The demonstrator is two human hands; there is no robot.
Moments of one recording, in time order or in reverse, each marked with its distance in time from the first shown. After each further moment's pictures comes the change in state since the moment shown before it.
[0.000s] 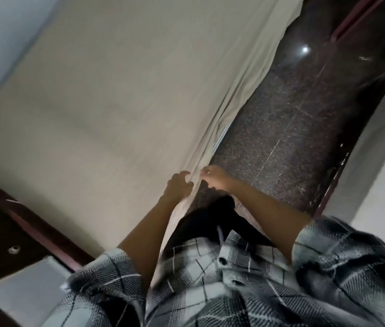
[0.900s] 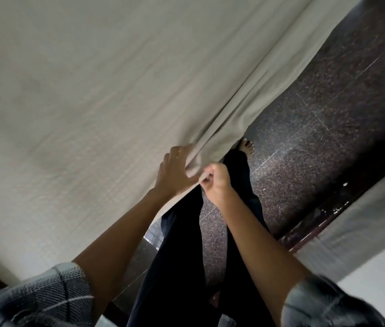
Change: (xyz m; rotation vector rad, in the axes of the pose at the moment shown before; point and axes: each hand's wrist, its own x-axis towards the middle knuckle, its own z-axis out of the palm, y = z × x) left_hand 0.224 0.124 0.005 -0.010 0.043 0.092; right_hand 0.214 0.022 -0.138 1.183 0.130 0.511
